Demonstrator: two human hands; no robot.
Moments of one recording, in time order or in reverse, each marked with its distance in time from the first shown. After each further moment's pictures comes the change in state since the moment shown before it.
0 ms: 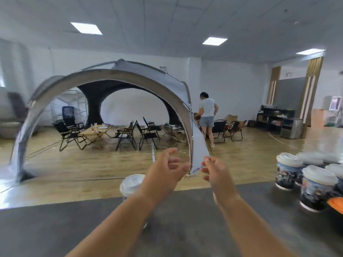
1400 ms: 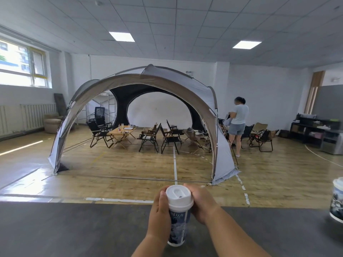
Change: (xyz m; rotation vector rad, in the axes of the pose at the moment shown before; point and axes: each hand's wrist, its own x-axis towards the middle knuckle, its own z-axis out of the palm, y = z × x) left_hand -0.019 -0.113 -0.027 -0.507 0.408 -0.305; right_hand 0.018 0.047 0.136 0.185 -0.379 0.551
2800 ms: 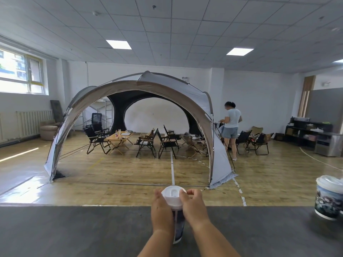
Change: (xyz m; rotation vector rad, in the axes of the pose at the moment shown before) left_hand -0.008 0.005 0.030 -0.114 0.238 -0.169; right_hand -0.055 0.011 0.008 -0.325 0.259 -0.256
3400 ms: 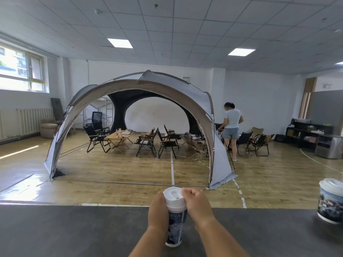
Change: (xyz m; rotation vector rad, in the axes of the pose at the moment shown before) left_hand 0.022 0.000 -0.012 0.001 -0.137 -0.165; right_hand 0.008 -0.005 -0.006 -0.031 -0.068 -0.048
